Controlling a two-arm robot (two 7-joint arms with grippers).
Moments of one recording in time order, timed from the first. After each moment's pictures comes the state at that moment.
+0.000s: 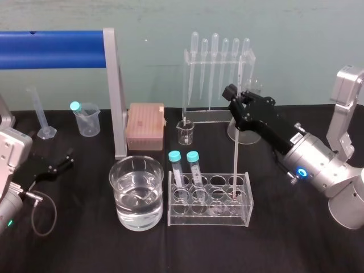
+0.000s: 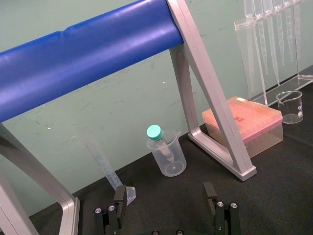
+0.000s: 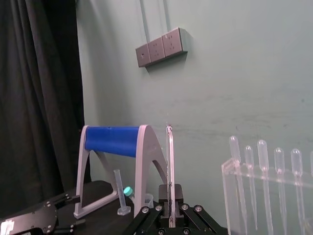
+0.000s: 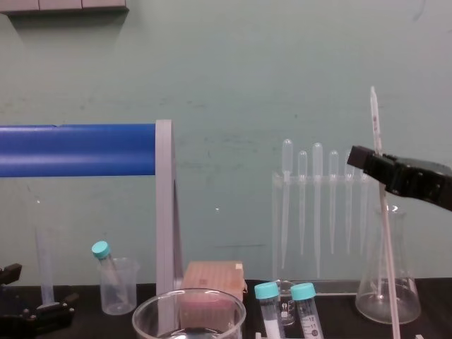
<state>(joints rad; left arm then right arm) -0.20 0.60 0.45 -1.41 -0.25 -0.12 0.03 0.27 0.41 -0.30 -1.46 0.65 -0.14 0.53</state>
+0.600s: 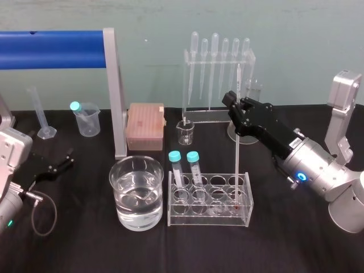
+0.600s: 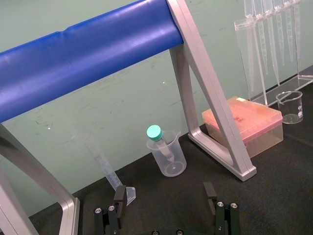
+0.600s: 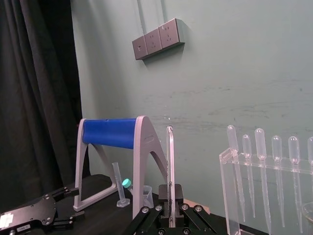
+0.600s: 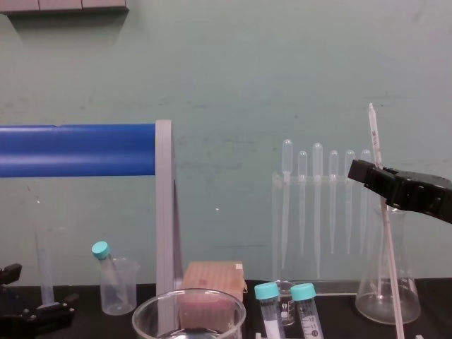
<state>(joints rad) -0.20 0.60 0.45 -1.41 -0.25 -0.12 0.03 0.26 0.41 -0.30 -1.45 0.65 -0.12 0.52</state>
